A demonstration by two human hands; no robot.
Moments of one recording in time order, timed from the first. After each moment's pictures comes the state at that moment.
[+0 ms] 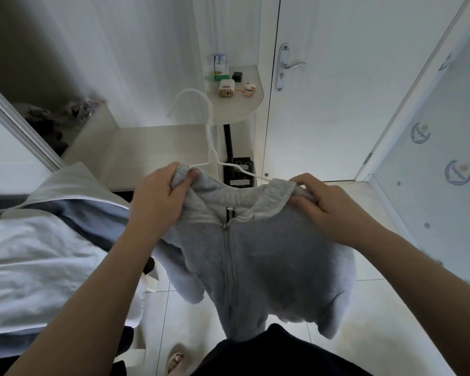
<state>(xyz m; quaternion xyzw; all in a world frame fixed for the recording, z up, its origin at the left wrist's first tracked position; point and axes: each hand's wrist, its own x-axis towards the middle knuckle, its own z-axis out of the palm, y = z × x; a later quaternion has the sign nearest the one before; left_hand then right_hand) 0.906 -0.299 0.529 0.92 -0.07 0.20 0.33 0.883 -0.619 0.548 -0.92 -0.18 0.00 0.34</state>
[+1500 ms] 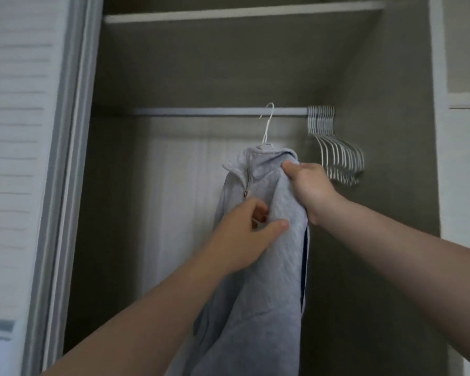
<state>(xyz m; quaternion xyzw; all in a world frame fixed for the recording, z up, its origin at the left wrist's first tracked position) 1.258 -0.059 0.934 0.83 -0.21 0.34 0.39 1.309 -0.206 1.015 -0.67 -0.22 -0.27 0.66</state>
